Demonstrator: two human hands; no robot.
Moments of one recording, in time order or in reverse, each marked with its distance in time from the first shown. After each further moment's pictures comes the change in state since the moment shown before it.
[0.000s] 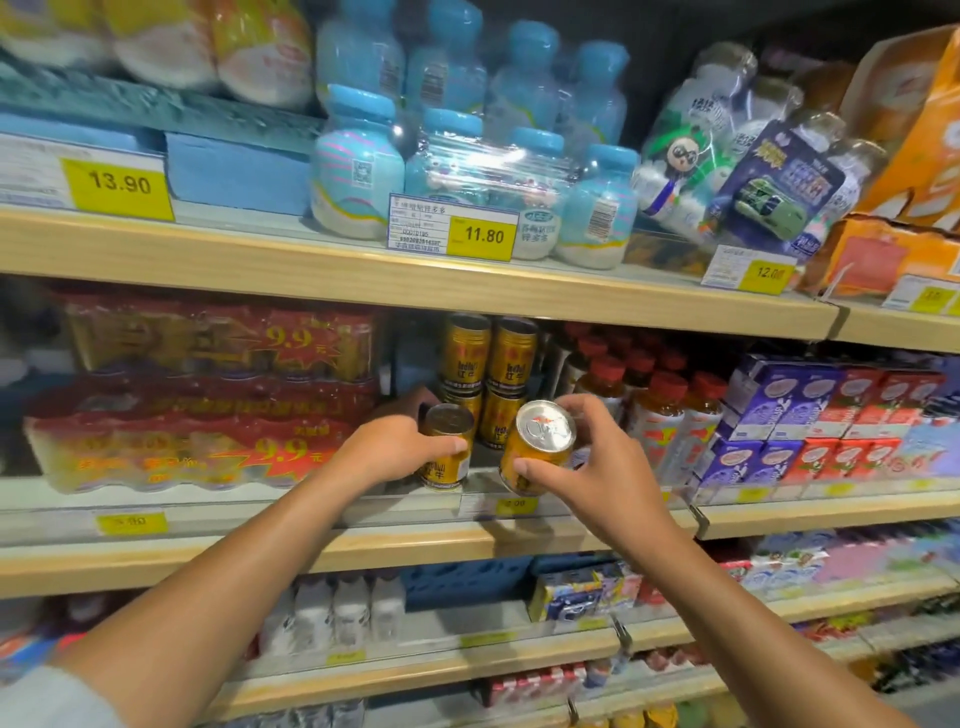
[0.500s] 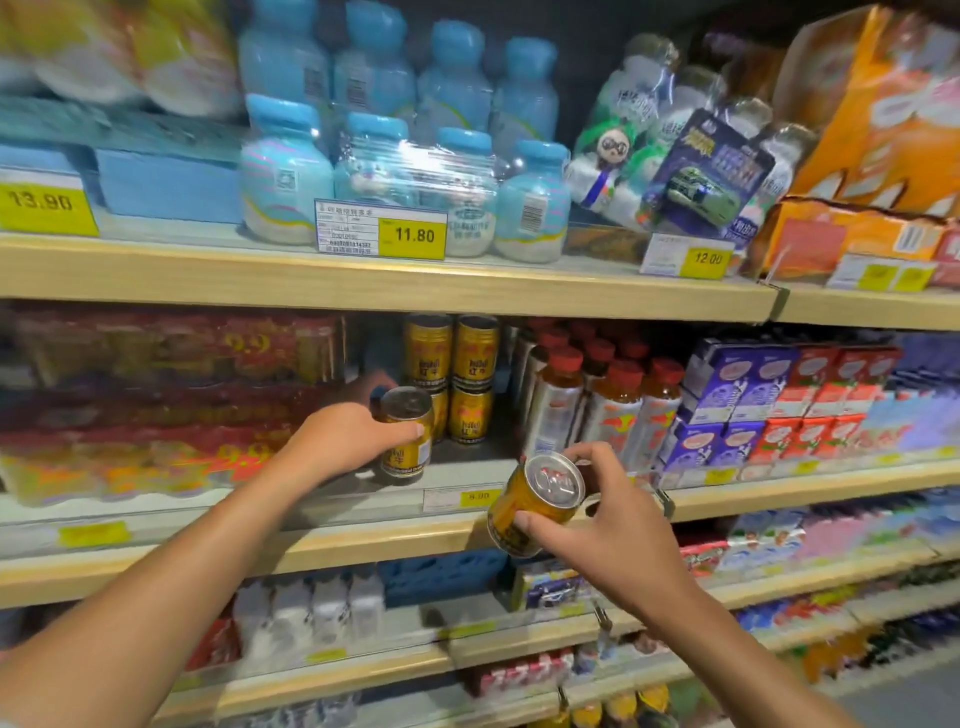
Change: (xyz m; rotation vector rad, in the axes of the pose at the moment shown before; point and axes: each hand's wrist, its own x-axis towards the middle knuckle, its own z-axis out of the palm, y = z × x) left_hand -0.010 0.012 -0.013 0.048 0.133 0.012; right_hand -0.055 0.034 -0.027 -0.062 0.014 0.072
